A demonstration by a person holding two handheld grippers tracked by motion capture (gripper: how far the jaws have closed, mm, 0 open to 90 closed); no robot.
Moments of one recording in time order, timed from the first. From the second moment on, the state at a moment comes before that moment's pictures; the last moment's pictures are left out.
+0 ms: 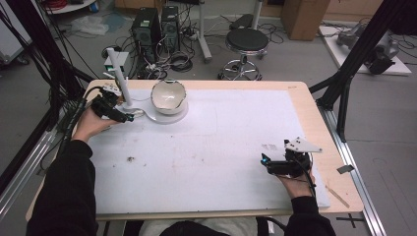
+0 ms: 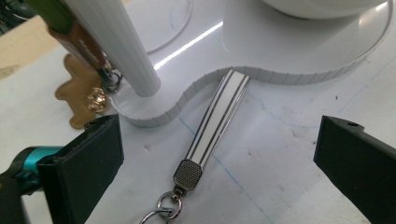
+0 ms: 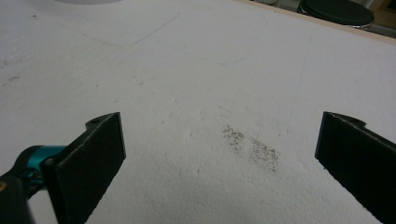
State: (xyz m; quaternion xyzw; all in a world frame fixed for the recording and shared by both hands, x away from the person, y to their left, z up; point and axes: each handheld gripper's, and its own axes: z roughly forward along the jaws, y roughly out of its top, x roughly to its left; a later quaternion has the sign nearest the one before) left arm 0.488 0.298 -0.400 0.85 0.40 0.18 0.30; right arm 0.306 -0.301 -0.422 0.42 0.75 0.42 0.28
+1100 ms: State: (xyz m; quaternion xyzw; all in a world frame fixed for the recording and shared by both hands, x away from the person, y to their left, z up) left arm 0.508 0.288 -0.430 0.86 0.40 0.16 0.27; right arm 0.304 -0.297 -0.424 0.42 0.76 0.41 0.28
